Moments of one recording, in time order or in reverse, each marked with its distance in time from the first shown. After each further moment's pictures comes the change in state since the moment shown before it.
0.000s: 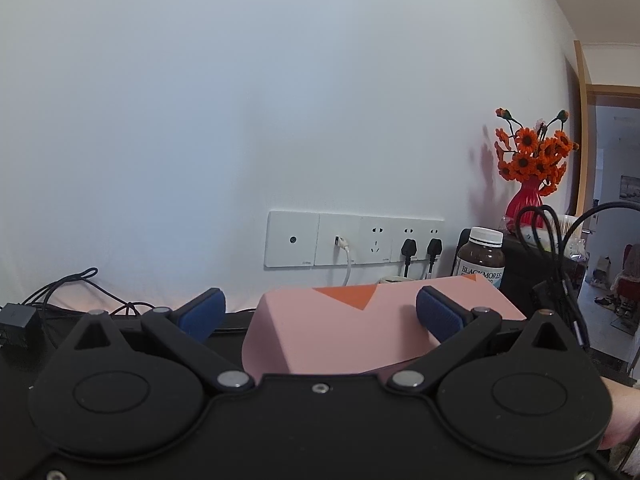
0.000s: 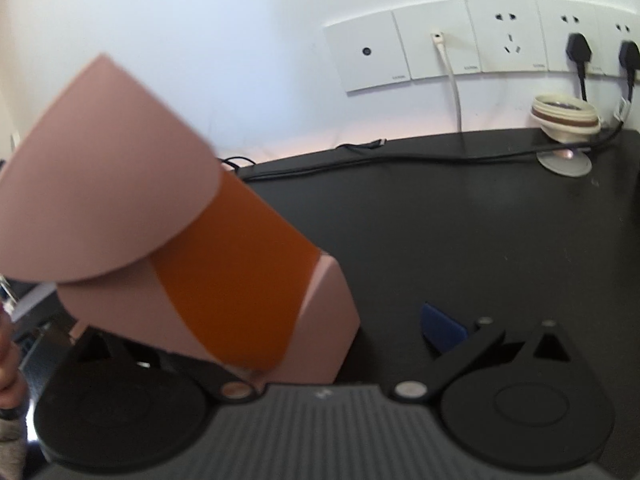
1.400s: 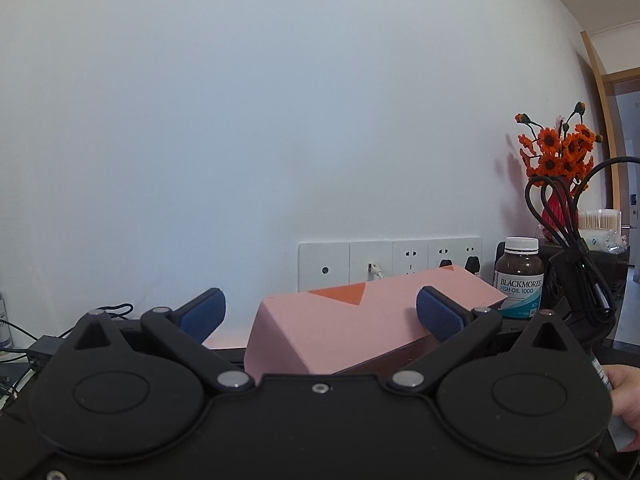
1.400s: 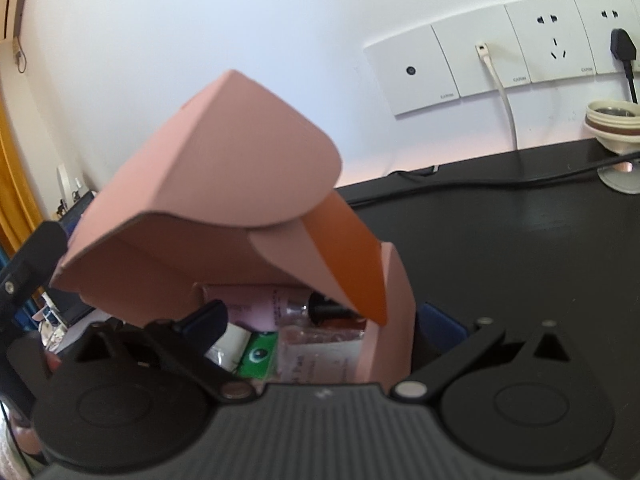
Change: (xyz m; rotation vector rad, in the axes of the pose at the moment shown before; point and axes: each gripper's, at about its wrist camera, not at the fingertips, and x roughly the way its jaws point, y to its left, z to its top) left arm -0.002 -0.025 -0.017 0.091 -0.134 0.142; right arm 0.004 0.012 0.000 0.059 -0.065 0.208
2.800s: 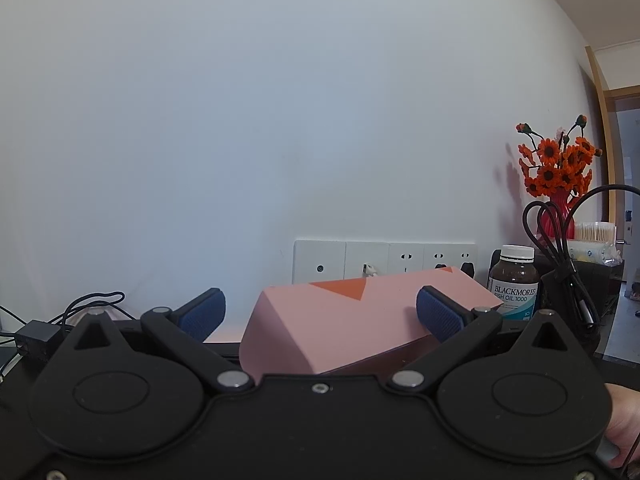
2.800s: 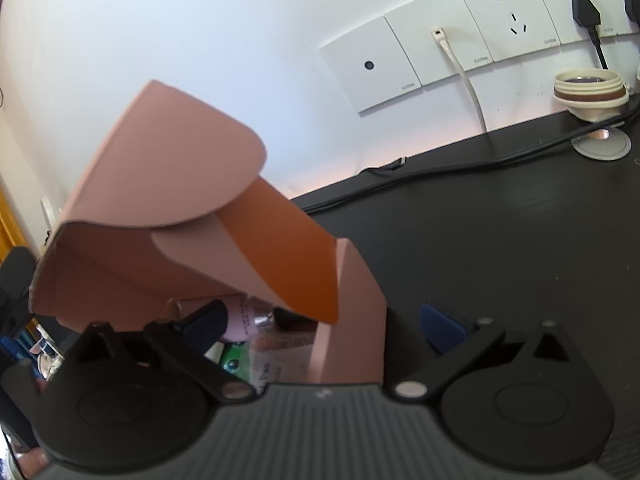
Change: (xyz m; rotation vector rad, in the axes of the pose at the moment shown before) left arm 0.006 0.005 -0.005 -0.043 -0.007 -0.011; right arm -0.009 -0.039 0.022 0.095 -0.026 -0.025
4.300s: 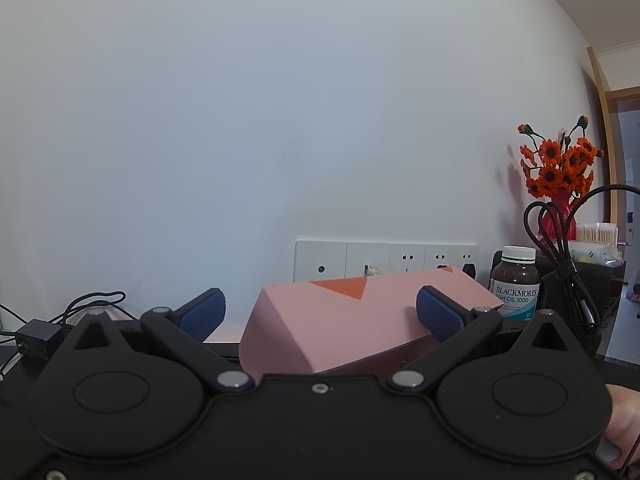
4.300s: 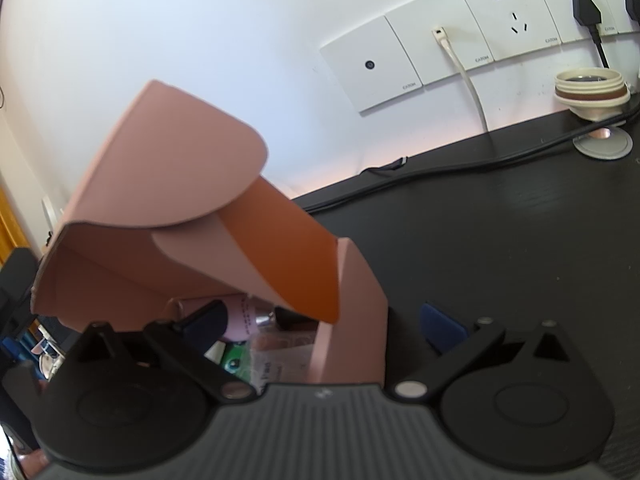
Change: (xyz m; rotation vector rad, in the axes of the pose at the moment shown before) left arm -0.003 -0.001 0.000 -0.001 -0.006 0.012; right arm 0.000 0.000 -0.001 0.001 -0.003 -0.002
